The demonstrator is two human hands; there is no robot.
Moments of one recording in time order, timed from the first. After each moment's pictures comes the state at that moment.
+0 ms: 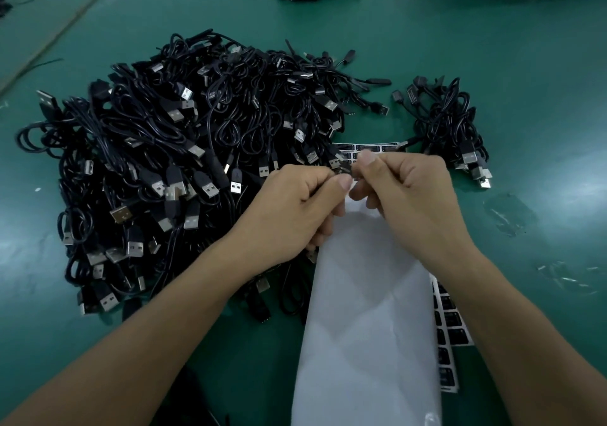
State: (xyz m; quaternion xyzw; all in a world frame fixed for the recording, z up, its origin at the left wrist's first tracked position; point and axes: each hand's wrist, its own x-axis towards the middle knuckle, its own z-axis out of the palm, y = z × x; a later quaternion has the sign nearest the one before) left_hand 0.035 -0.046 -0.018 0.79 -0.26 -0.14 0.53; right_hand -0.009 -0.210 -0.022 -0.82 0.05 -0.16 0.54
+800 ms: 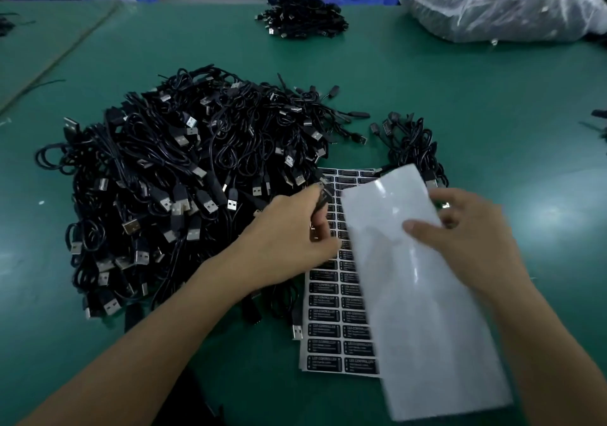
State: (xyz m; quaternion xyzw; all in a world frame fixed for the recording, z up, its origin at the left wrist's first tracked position) left_hand 0.025 -0.046 -0.005 0.86 -0.31 -0.13 0.40; right_hand -0.059 -0.272 -0.010 -0.83 0.24 -0.13 0.48
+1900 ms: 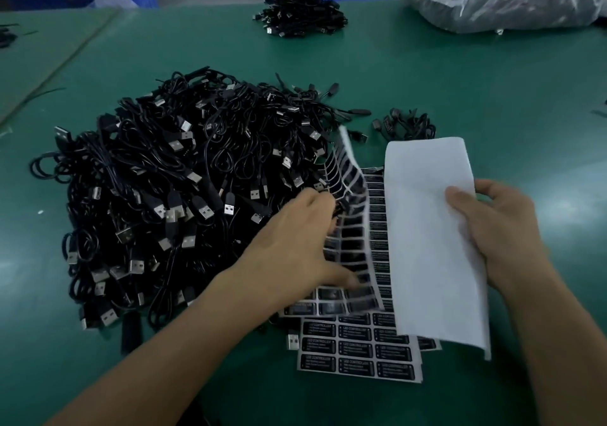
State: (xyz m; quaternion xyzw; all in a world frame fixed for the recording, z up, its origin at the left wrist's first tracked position) left_hand 0.013 -0.061 -0.001 0.92 -0.31 -0.11 0.23; right_hand -0.043 -0.300 -0.021 -0.69 0.32 -0.21 0.62
